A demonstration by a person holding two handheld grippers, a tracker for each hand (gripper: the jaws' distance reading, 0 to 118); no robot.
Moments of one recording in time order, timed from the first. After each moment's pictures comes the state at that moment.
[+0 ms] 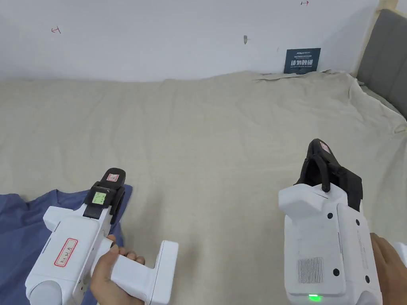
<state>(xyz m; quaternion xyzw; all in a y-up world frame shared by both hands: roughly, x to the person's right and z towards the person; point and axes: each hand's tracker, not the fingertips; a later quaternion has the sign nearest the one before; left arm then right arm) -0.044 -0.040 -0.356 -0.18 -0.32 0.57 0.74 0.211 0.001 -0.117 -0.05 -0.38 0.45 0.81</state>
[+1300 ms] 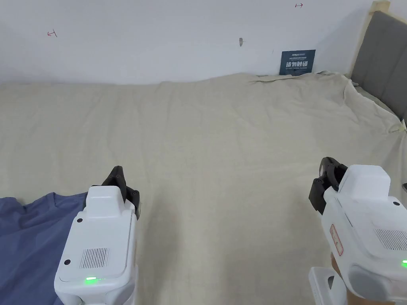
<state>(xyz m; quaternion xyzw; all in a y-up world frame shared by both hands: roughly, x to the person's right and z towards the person) 0.020 -0.023 -0.307 0.02 -0.27 -0.06 0.96 0.267 0.022 -0.078 -0.06 -0.33 -0.04 0.94</state>
